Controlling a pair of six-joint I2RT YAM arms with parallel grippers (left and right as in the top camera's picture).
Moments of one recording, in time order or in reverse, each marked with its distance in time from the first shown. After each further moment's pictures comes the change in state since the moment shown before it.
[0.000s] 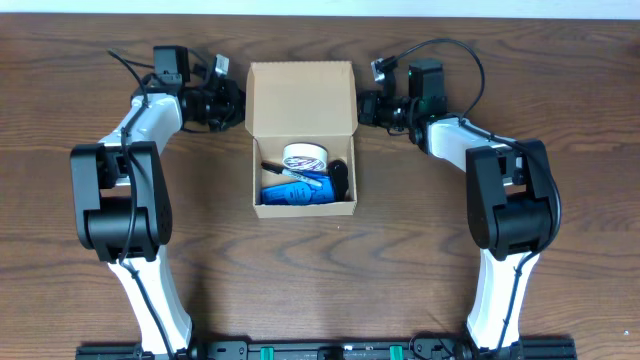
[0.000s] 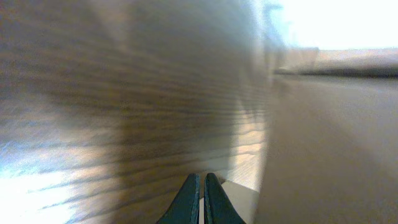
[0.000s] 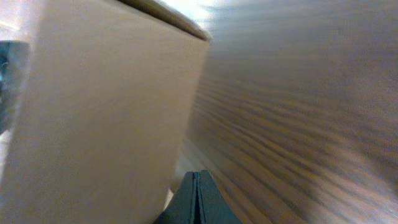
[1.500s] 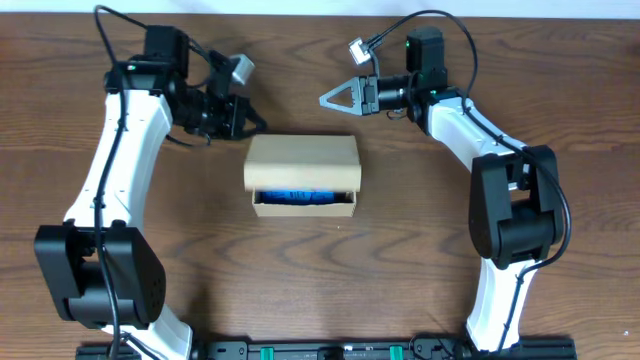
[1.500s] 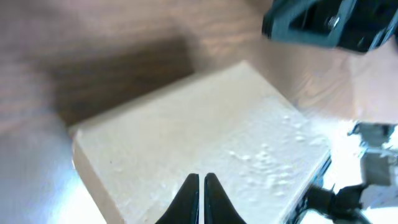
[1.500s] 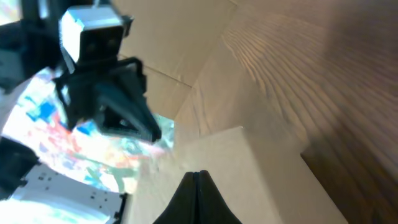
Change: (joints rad) left arm -0.086 -0.364 0.087 -0.718 -0.148 0.621; right arm 0.031 -0.055 0.169 -0.197 -0.465 -0.072
